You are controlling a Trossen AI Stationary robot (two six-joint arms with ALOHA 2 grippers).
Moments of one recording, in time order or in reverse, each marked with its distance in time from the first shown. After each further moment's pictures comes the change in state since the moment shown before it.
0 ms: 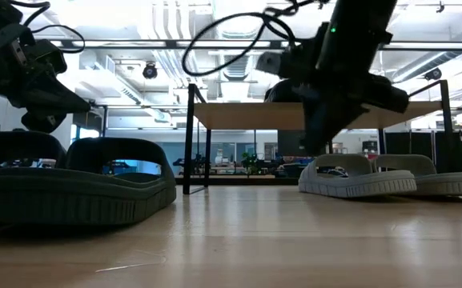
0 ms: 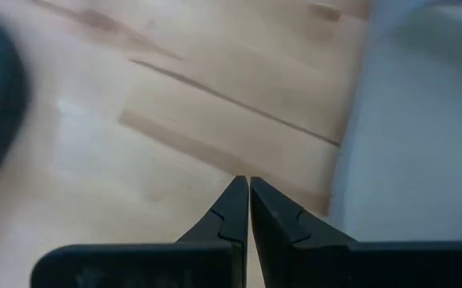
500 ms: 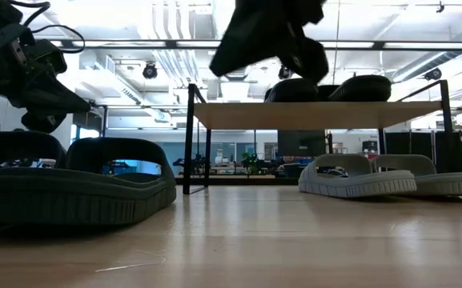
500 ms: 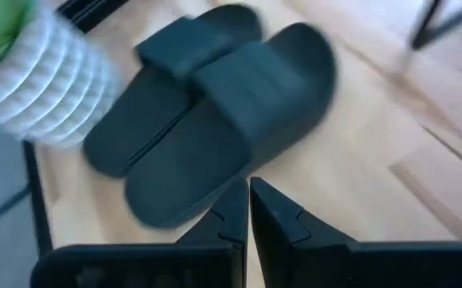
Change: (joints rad) left arm 0.000 0.000 0.000 0.000 0.000 0.000; right arm 0.071 0.000 0.082 0.487 -0.074 -0.546
